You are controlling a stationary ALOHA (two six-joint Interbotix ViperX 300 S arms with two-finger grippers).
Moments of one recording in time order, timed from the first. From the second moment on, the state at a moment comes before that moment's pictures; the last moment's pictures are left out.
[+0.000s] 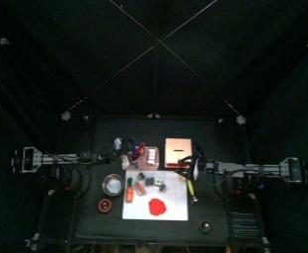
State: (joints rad) left arm 0.19 -0.33 0.78 1.40 0.27 -1.38; right arm -0.17 -0.61 1.08 0.03 -0.16 0.56
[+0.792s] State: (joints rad) left arm 0.28 -0.14 0.73 1.42 0.19 -1.39; right arm -0.17 -0.60 1.08 0.02 -0.16 0.56
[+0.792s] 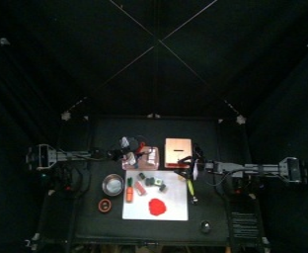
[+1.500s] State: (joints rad) left arm 0.28 -0.22 0.73 1.43 0.20 -1.38; right arm -0.17 -0.60 1.08 0.02 -0.16 0.56
